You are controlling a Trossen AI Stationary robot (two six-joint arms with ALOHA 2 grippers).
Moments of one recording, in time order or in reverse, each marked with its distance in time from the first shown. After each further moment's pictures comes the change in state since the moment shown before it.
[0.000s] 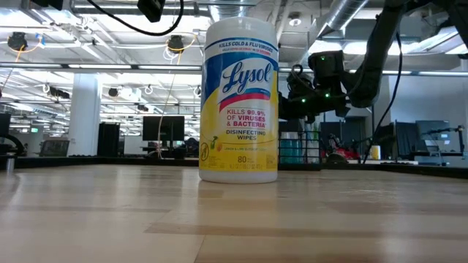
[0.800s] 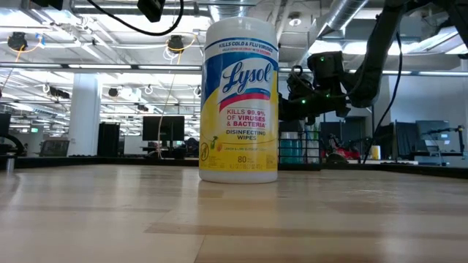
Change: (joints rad) left arm 0.000 0.000 0.000 0.000 0.000 0.000; right arm 0.000 0.000 0.000 -0.020 -0.001 0.023
